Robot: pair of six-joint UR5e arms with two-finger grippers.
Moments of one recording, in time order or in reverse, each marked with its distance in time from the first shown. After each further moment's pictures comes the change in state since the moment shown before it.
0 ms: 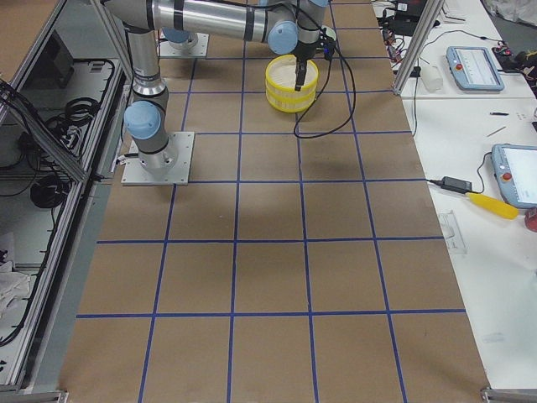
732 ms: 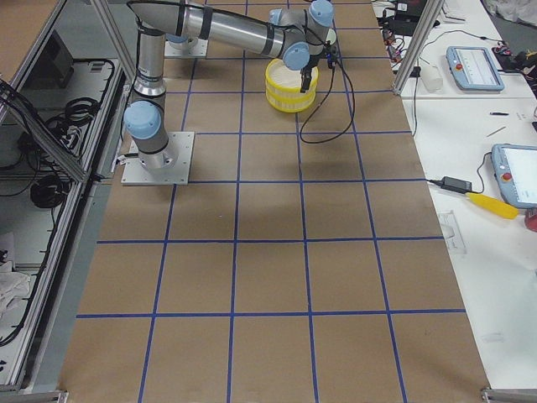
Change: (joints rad) left arm 0.000 0.006 0.001 -0.012 0.000 0.000; right arm 0.064 0.146 0.016 -0.174 0.153 0.035
